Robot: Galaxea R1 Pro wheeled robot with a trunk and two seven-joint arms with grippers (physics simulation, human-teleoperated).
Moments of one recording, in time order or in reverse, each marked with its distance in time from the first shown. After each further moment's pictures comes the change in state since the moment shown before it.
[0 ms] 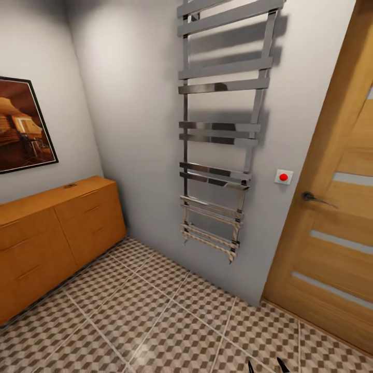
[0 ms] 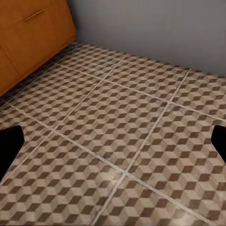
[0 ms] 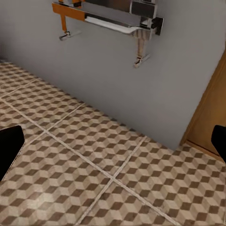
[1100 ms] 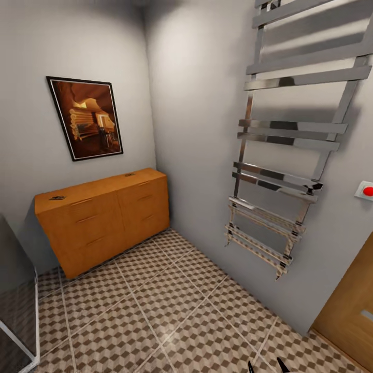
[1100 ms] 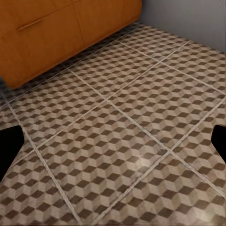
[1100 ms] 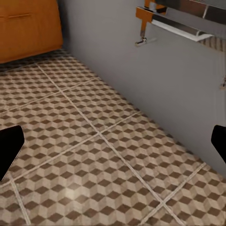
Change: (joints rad) left arm 0.000 0.000 0.001 0.000 0.000 0.000 0.000; right arm 0.000 0.000 0.000 0.000 0.000 0.000 0.000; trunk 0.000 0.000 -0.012
